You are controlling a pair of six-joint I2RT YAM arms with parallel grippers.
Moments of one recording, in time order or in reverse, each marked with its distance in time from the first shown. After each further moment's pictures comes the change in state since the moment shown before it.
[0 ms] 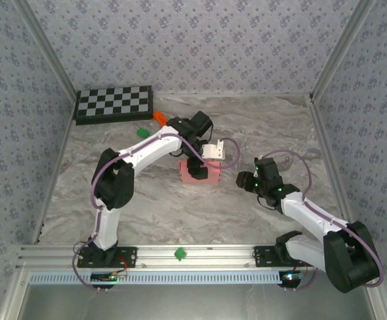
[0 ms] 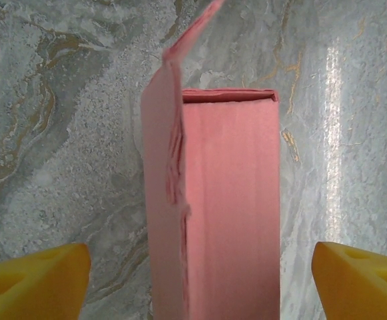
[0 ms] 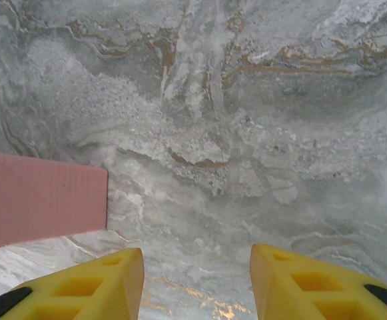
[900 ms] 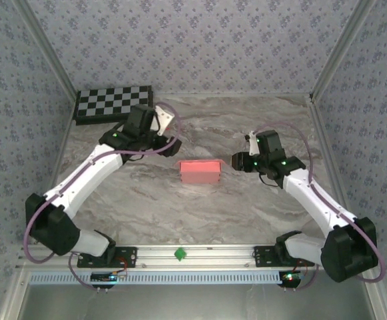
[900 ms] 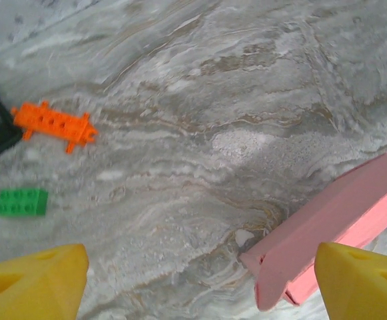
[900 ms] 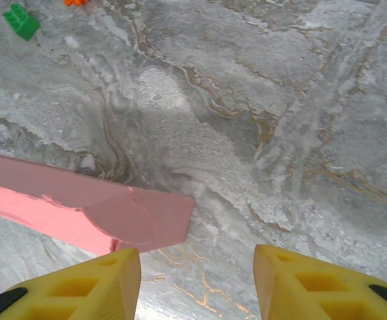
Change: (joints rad) left arm 0.239 -0.634 -0.498 0.383 -0.186 -0.792; right arm -0.026 0.097 0.425 -0.331 -0.151 -0.304
